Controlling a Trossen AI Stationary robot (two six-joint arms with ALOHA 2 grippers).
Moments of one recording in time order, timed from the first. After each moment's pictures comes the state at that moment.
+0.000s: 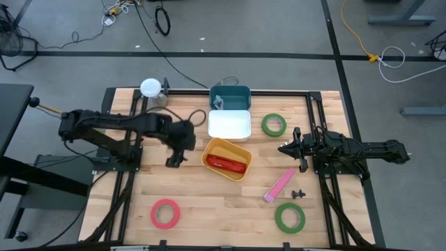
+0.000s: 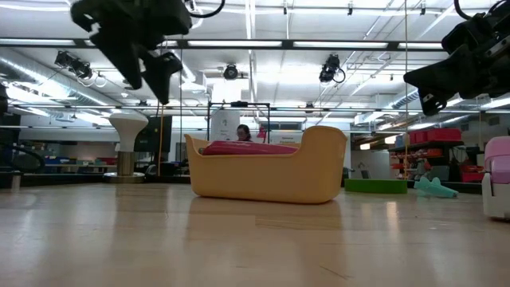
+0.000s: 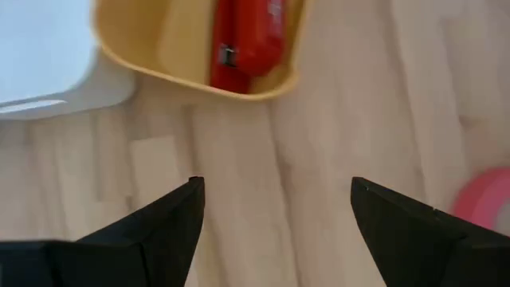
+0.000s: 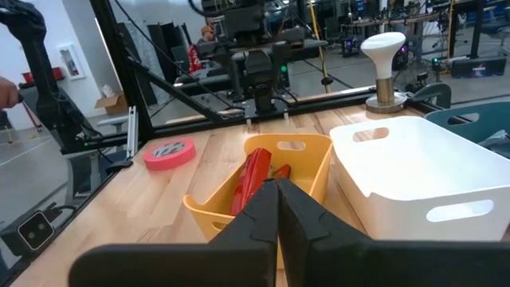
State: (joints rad) left arm 0.03 1.31 1.05 -0.90 0.08 0.19; right arm -0.01 0.07 0.02 0.01 -0.04 0.17
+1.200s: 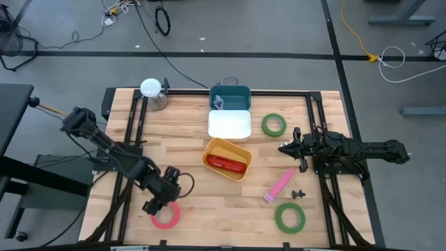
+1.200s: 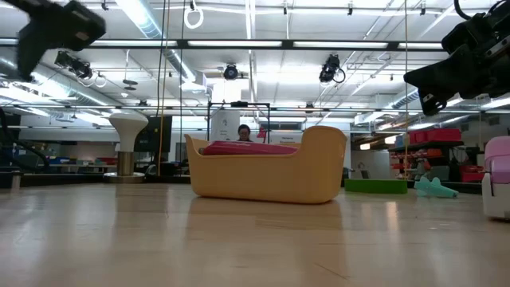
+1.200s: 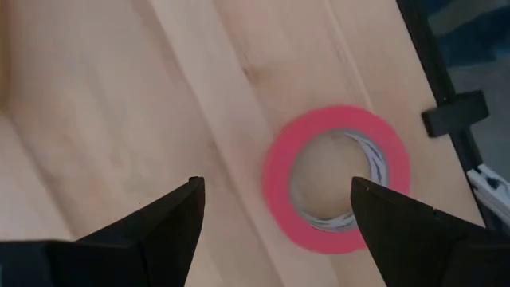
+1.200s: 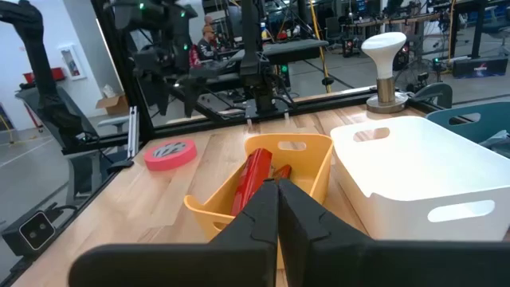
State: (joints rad) left arm -0.64 1.37 1.01 -0.83 0.01 -0.22; right arm -0.01 0.07 0.02 0.01 -0.04 0.17
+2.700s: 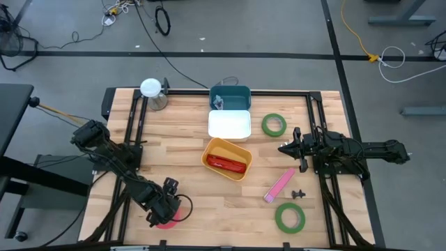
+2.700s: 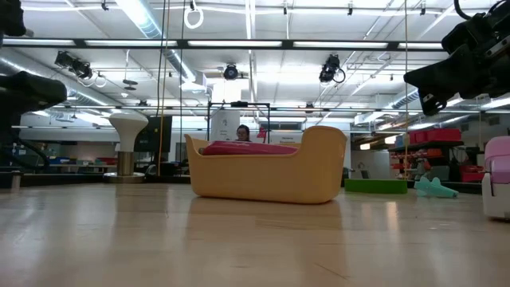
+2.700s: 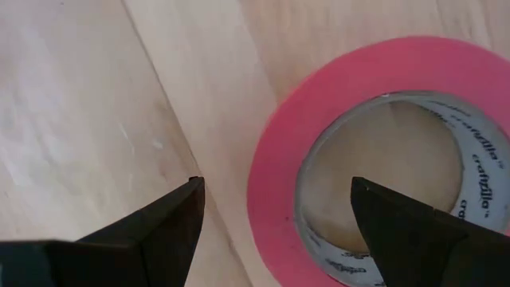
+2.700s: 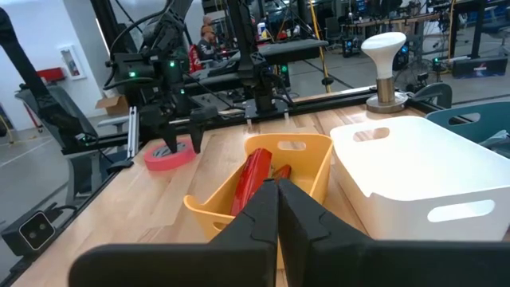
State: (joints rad) left arm -0.80 1.62 0.89 -0.64 -0.13 -0.39; right arm -0.01 0.07 0.02 0.01 -0.04 0.17
